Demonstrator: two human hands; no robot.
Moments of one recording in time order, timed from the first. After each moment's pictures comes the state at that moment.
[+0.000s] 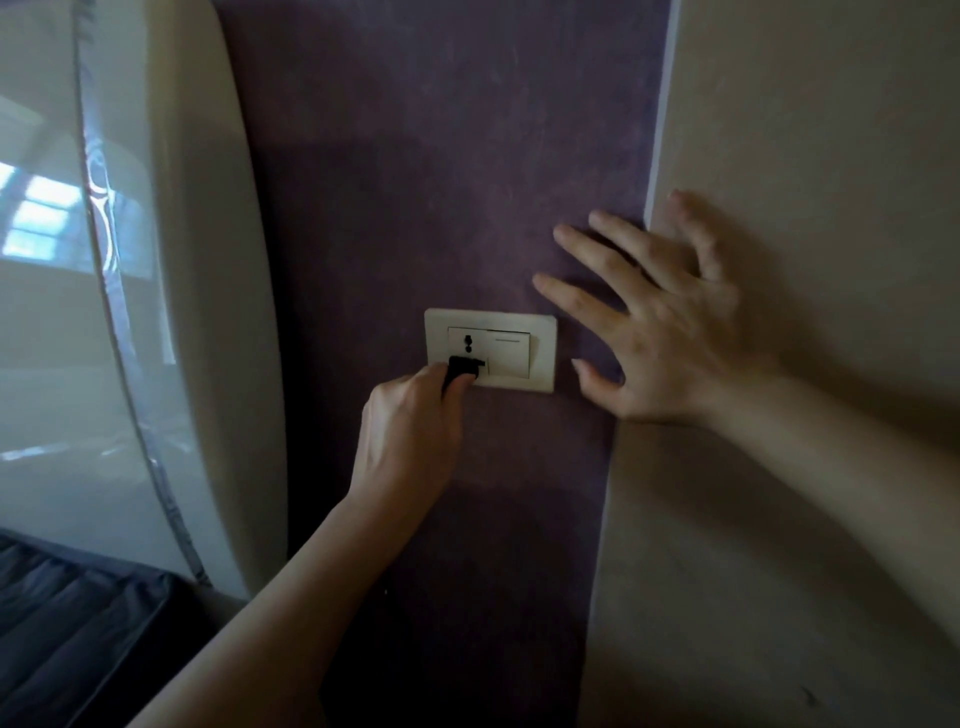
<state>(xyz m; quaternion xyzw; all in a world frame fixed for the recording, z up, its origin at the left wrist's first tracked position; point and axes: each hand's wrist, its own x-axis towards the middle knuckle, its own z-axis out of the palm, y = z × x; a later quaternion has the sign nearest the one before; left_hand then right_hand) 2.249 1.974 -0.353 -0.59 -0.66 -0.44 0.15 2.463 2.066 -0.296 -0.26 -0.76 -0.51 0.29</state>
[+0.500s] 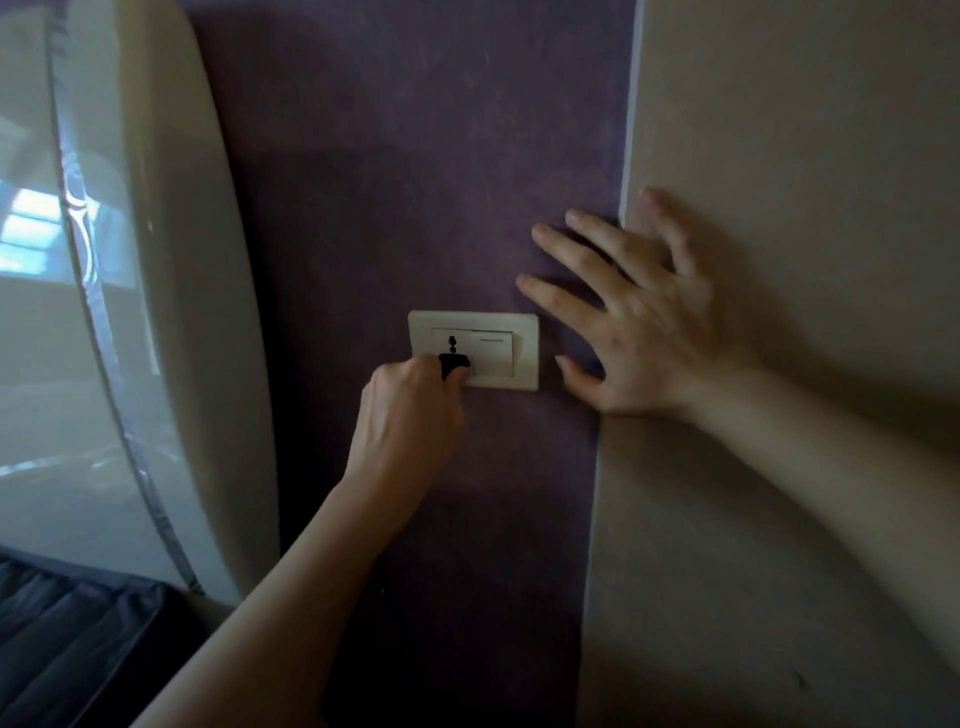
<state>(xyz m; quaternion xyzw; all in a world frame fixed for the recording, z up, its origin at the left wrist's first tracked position) 2.259 1.978 -0.334 -0.58 -0.71 -0.38 0.13 2.464 2.065 -0.295 -0.26 -0.78 -0.49 0.29</state>
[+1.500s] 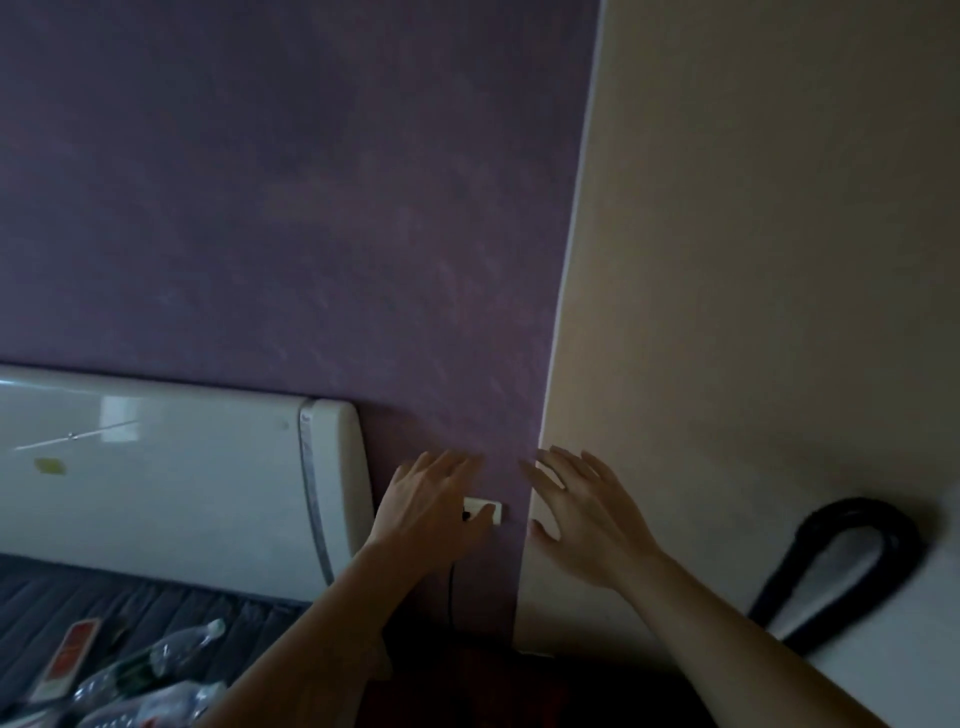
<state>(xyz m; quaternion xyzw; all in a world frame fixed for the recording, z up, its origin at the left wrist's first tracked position) 2.269 1.821 0.059 -0.74 -0.65 -0.15 0.02 2.486 1.860 0.040 -0.43 -0.89 -0.06 0.16</state>
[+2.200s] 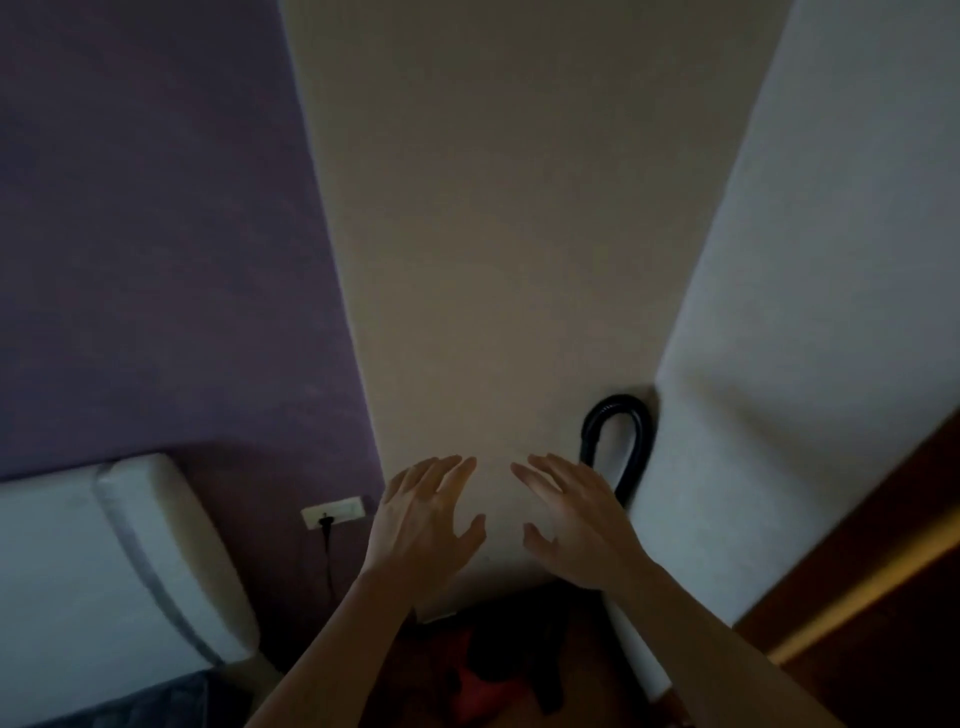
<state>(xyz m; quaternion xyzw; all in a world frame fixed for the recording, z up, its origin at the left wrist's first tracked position) 2.418 1.766 0.073 -0.85 -0.48 -0.21 0.00 2.640 1.723 0.059 -0.62 -0.76 0.03 0.16</state>
